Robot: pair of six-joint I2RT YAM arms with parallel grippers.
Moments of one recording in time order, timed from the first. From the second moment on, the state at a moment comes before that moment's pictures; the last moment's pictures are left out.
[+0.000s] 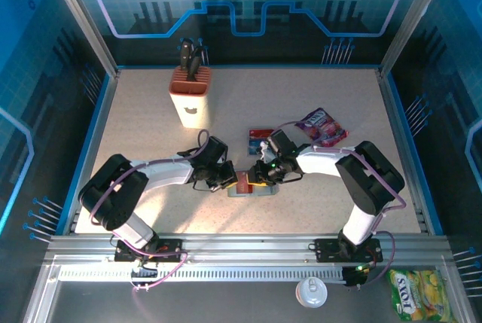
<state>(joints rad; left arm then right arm) -0.62 1.59 0.72 -0.21 0.35 -1.08 0.62 1.73 0.84 -0.22 -0.59 0.67</state>
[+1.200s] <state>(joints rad) -0.62 1.59 0.72 -0.21 0.35 -1.08 0.61 1.73 0.81 -0.15 -0.64 0.72</state>
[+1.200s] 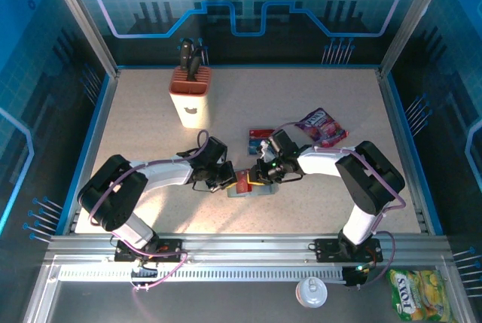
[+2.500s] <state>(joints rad) -0.62 1.60 0.74 -0.23 0.35 -1.07 0.55 1.45 0.83 -0.51 -0.46 0.52</state>
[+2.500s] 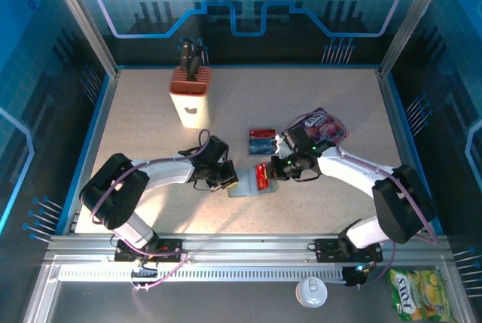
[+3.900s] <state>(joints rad) -0.61 1.46 0.75 -0.39 0.27 -1.03 0.51 1.75 1.56 -1.08 -0.21 -0.78</state>
